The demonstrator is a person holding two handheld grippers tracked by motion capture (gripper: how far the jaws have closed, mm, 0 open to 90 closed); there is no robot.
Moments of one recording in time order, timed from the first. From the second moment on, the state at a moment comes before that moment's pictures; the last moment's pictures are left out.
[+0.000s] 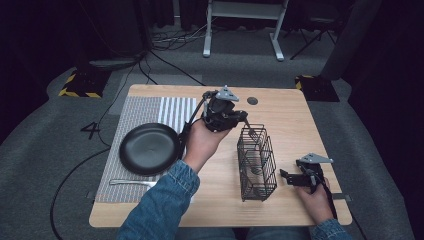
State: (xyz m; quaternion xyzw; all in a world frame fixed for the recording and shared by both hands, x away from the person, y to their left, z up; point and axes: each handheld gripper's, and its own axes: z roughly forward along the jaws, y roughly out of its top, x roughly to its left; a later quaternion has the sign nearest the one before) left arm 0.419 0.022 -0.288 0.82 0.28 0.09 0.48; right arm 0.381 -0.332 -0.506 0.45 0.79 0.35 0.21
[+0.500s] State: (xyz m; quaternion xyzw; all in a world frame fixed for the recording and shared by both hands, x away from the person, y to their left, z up) left arm 0.419 0.053 -0.252 0.80 0.29 0.10 0.51; right arm 0.381 -0.332 -0.506 0.45 0.79 0.35 0.21
